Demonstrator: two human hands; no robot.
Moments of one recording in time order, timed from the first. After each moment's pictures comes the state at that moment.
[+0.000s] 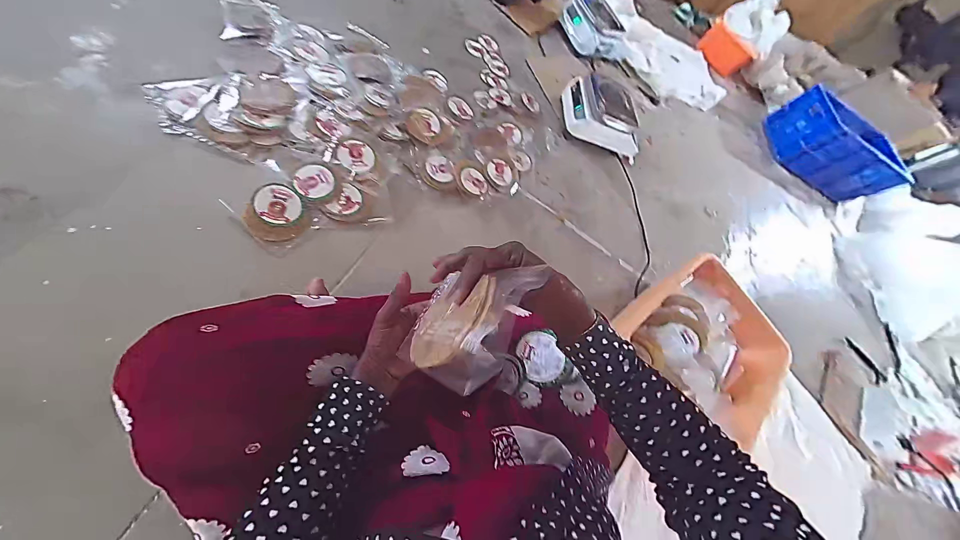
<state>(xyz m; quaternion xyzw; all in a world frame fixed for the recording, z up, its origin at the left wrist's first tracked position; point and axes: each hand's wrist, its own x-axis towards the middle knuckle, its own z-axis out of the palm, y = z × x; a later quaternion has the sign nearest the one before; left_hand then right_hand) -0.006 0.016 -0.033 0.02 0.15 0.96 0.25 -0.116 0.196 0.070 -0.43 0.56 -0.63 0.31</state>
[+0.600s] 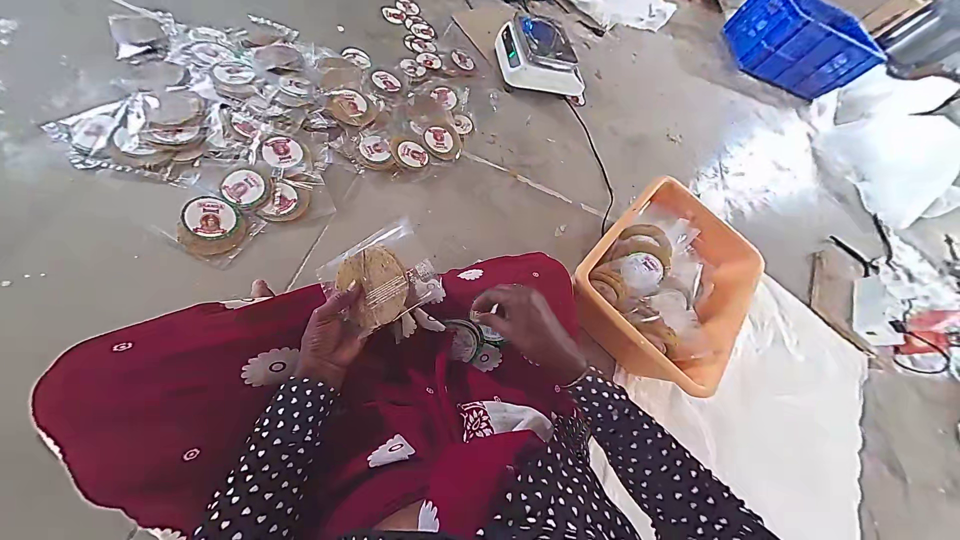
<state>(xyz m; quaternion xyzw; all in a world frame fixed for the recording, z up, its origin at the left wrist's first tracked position) 0.012 0.030 -0.026 -0.25 0.34 0.91 0.07 0.012 0.315 0.038 -0.18 0.94 -0.29 0.07</state>
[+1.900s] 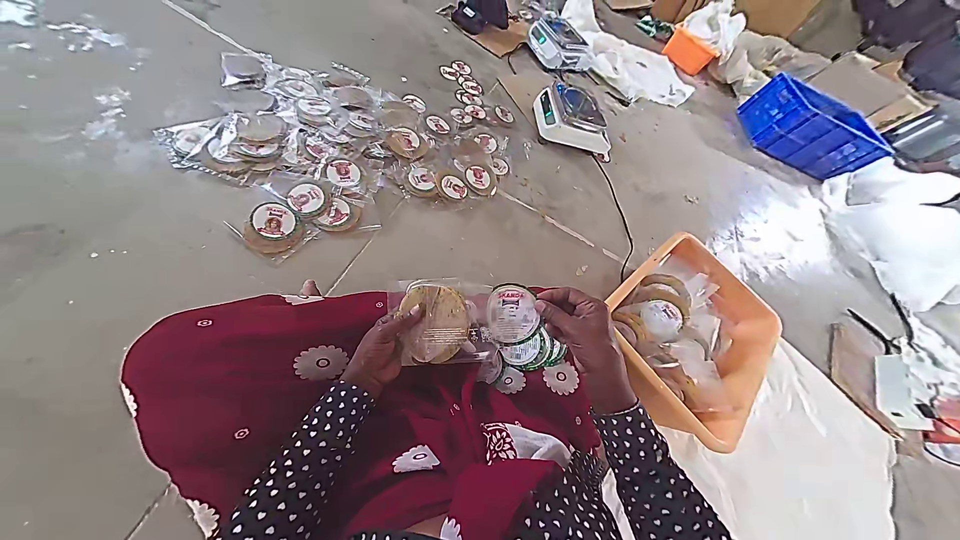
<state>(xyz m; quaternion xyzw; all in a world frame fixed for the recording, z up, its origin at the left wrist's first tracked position) 0.031 0.033 -0.018 -0.16 0.37 0.90 0.14 0.009 0.310 0.072 0.04 0.81 -0.59 0.00</state>
